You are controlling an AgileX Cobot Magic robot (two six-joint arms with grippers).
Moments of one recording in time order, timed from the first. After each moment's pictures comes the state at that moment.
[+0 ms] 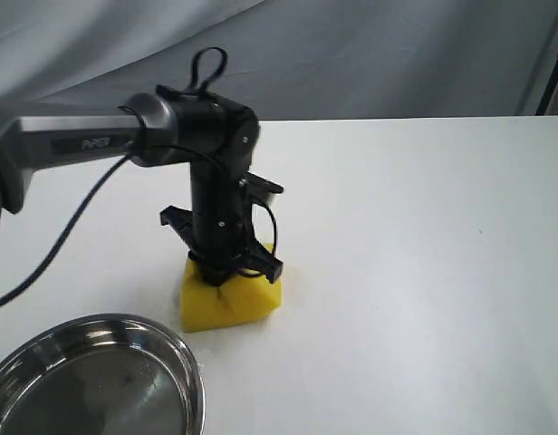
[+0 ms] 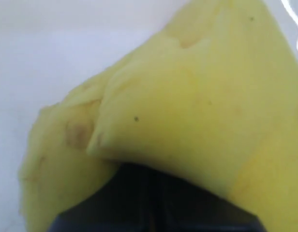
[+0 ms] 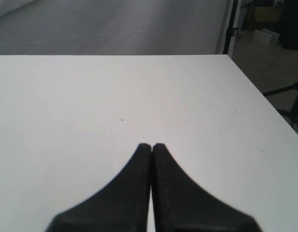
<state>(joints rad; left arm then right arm) -0.57 2.31 -1.67 -0.01 1.20 -0.03 -0.10 0.07 0.00 -0.01 0.29 -0.03</state>
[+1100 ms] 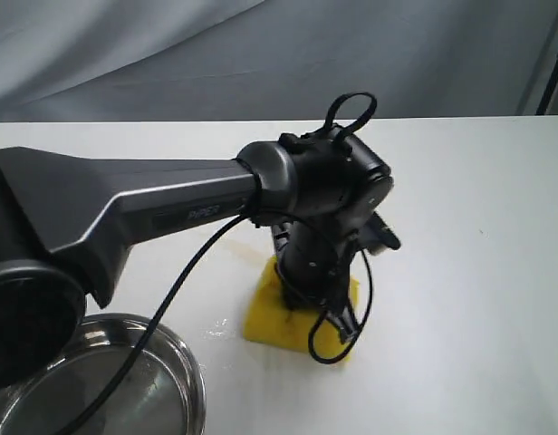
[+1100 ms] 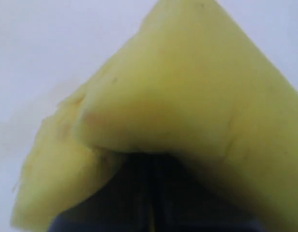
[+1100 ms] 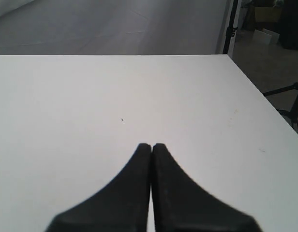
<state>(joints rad) -0.91 2.35 -1.84 0.16 1.21 0.11 -0.10 0.07 0.00 -0.01 0.29 -0.03</state>
